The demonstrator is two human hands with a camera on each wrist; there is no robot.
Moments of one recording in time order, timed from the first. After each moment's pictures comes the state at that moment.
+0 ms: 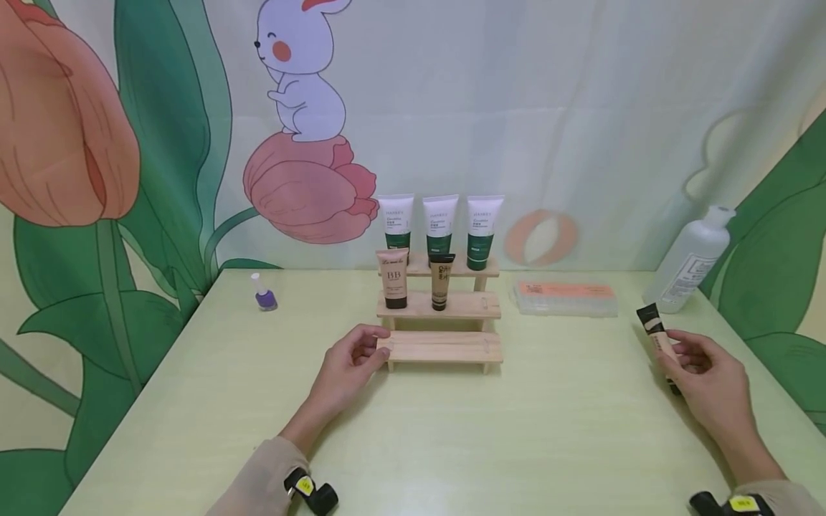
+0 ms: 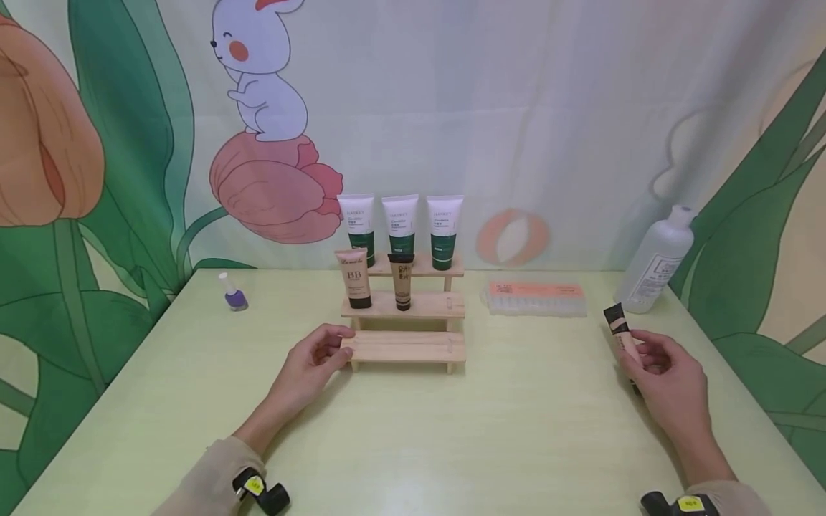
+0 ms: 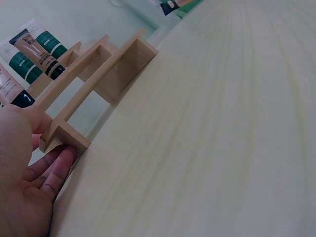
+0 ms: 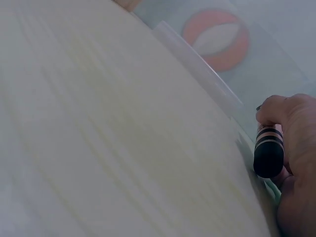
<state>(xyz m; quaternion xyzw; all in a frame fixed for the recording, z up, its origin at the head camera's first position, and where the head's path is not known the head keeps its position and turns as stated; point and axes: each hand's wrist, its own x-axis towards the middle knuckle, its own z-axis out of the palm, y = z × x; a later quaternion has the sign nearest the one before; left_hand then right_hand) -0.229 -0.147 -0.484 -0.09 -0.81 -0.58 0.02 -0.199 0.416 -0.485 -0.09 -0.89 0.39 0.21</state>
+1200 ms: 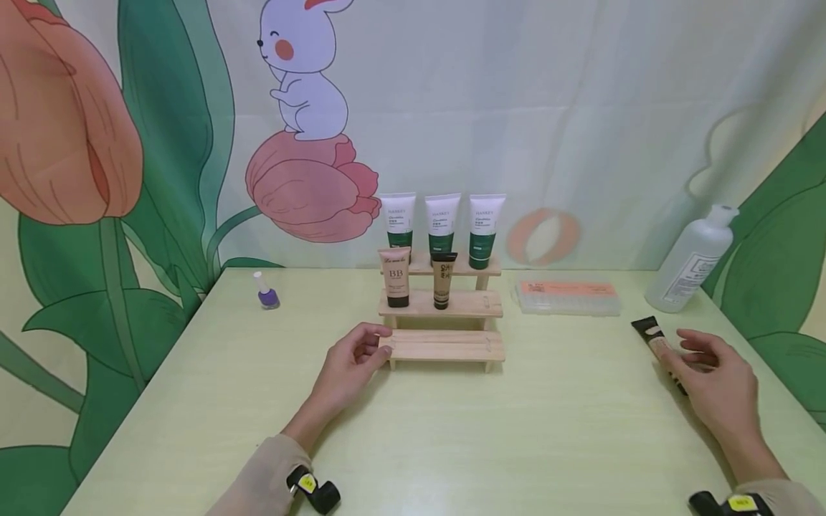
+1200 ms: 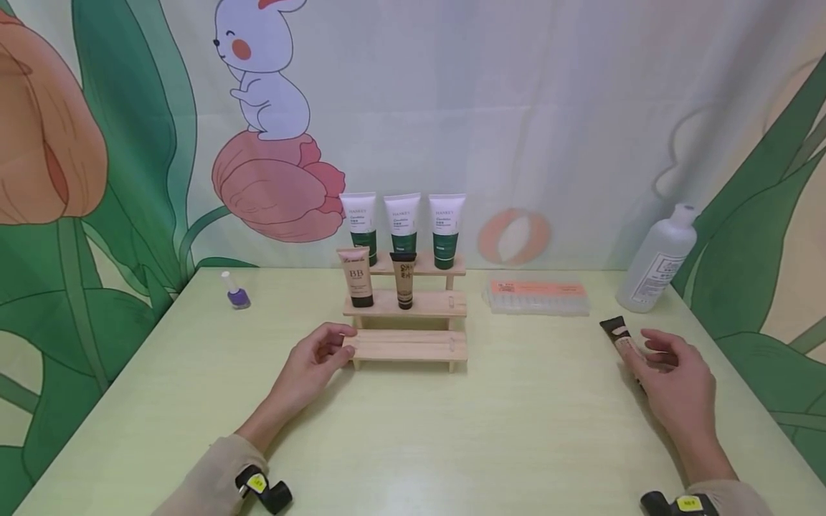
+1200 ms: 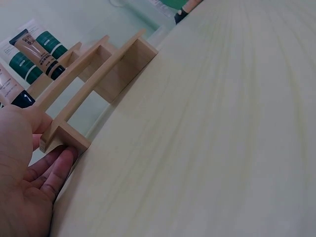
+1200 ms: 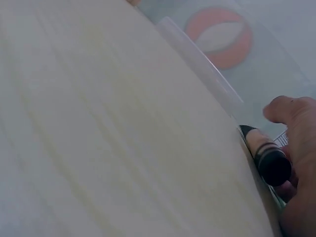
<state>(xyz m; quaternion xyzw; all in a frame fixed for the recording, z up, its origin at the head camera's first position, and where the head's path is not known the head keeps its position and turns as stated) -0.230 -0.147 -0.485 -0.08 -0.81 -0.58 0.02 -0.198 0.416 -0.482 -0.16 -0.89 0.38 0.20</state>
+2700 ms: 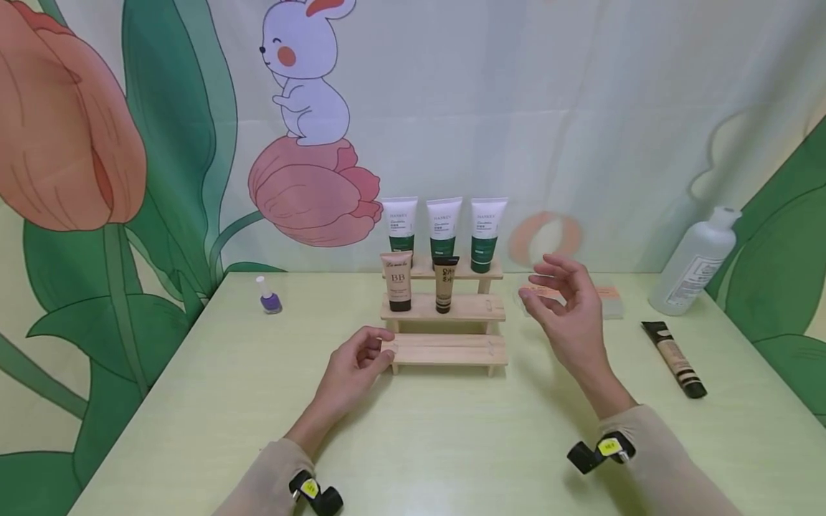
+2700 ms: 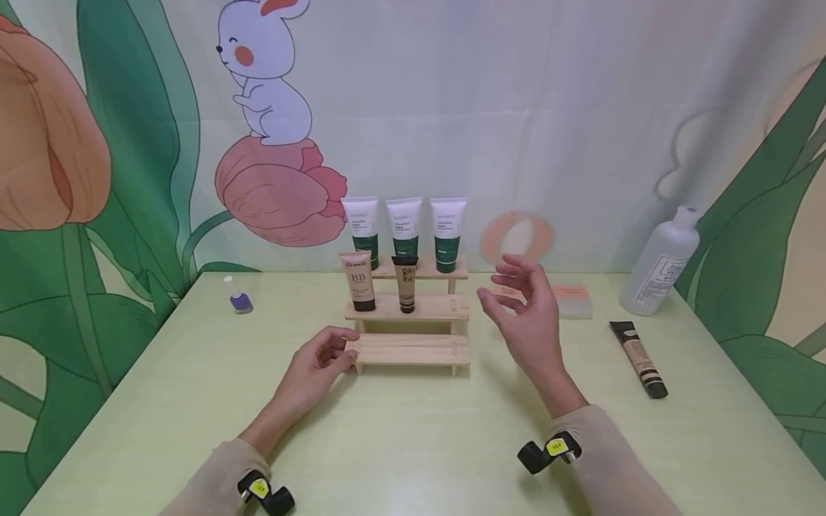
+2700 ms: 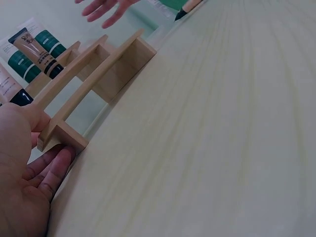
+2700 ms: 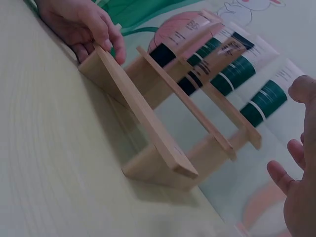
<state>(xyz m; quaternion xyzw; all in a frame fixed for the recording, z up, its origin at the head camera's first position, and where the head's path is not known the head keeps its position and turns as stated) -0.231 -0.145 -0.484 -0.08 -0.81 -0.58 0.02 -0.255 0.210 -0.412 0.14 -0.71 0.64 0.25</state>
